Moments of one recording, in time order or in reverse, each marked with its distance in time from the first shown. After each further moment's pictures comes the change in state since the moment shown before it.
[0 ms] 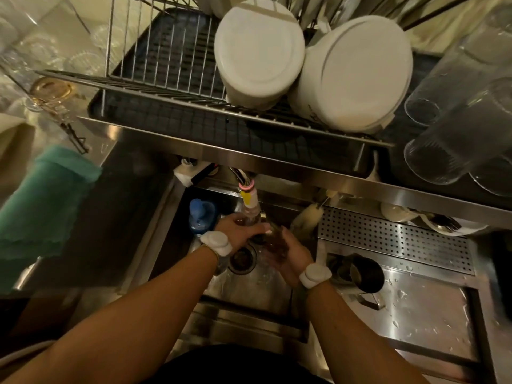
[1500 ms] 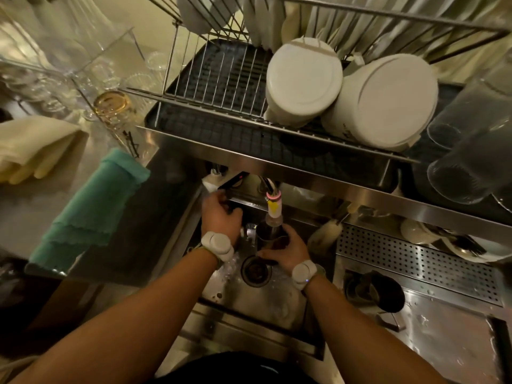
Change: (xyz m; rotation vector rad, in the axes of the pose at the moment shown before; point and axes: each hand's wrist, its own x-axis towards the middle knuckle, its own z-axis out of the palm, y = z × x) left_hand -0.018 0.028 -0.062 0.067 0.632 0.282; right_hand 0.020 0.006 0.040 -0.836 -0.059 -0.517
